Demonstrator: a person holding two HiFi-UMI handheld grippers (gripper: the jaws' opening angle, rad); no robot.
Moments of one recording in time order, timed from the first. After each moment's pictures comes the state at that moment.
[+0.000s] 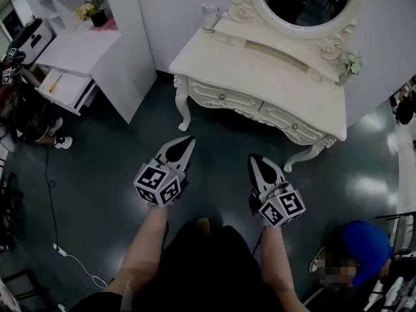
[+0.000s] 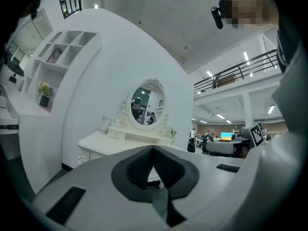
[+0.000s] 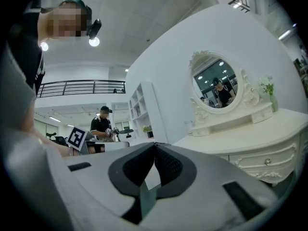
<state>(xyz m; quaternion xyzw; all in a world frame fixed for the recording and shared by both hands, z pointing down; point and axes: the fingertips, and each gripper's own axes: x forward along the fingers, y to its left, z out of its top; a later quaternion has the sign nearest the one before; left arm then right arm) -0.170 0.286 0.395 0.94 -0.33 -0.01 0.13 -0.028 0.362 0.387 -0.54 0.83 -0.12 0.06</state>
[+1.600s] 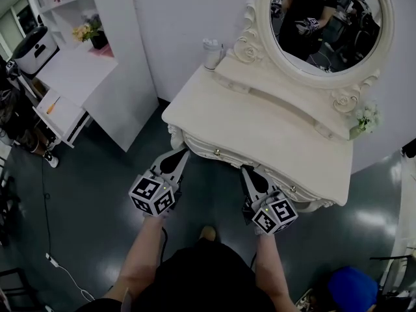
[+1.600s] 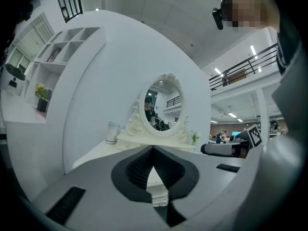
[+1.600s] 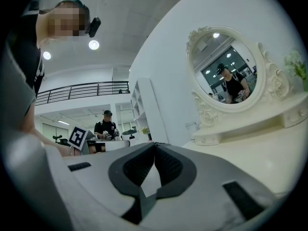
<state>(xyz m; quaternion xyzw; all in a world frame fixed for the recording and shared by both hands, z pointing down) -0.116 0.073 0.386 0.92 -0.37 -0.01 0.12 0.031 0.132 0.384 -0.48 0.87 -0.13 0.07</state>
